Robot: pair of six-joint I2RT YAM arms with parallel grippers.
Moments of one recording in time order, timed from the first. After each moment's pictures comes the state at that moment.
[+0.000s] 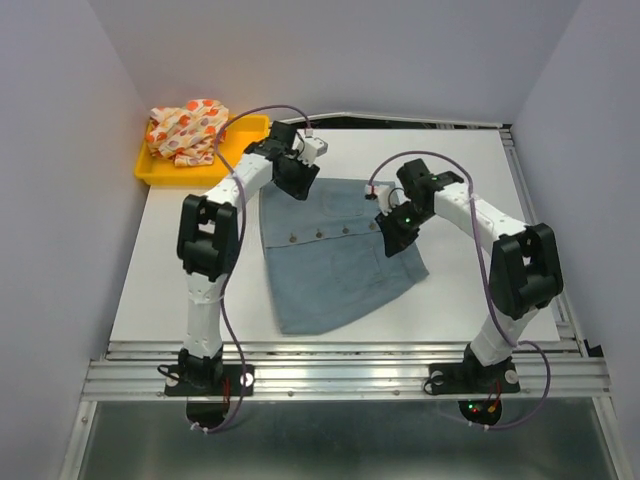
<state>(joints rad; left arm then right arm) -0.36 2.28 1.97 -0.67 0.24 0.30 0.42 1.77 1.35 -0.96 -0.51 -0.40</state>
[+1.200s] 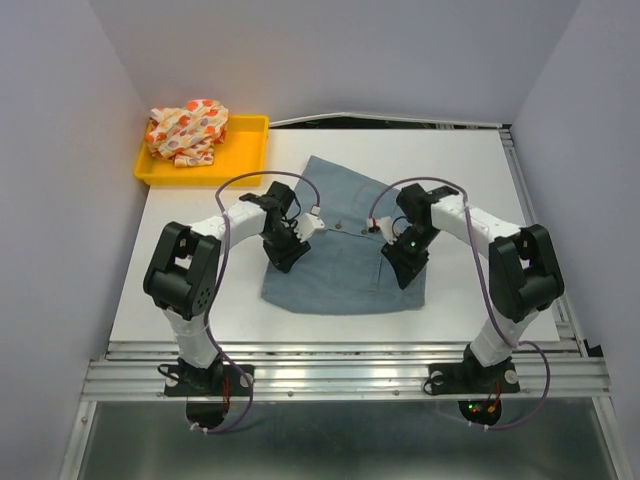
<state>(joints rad) -0.46 1.80 1.17 -0.74 0.29 0.62 0.39 1.74 1.16 -1.10 -0.42 -0.53</state>
